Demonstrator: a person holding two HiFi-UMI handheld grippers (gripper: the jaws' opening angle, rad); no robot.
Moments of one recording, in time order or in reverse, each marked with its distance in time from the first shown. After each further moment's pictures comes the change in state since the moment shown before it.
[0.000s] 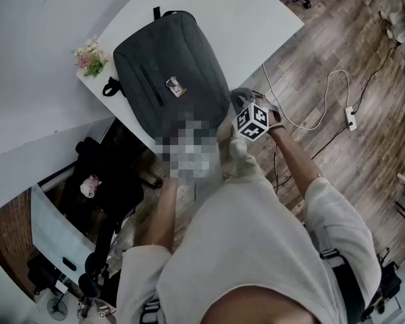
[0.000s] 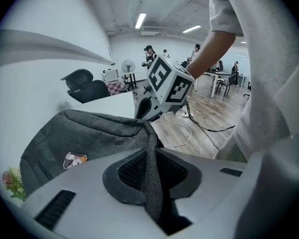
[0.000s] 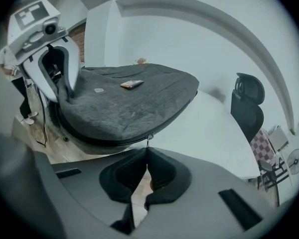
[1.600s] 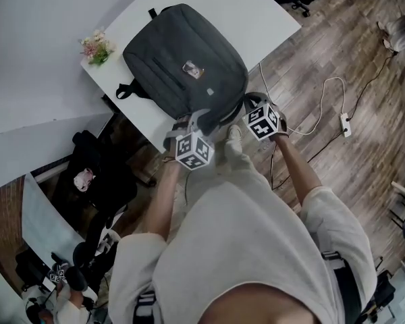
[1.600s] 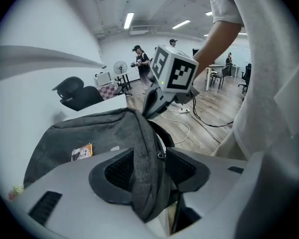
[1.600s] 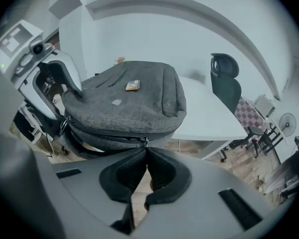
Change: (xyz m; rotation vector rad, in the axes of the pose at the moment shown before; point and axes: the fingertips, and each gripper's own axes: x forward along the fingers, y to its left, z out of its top) left arm 0.008 -0.018 0.017 0.111 0.015 -0.009; right arm -0.049 0.001 -0.045 0.257 0.079 -0.070
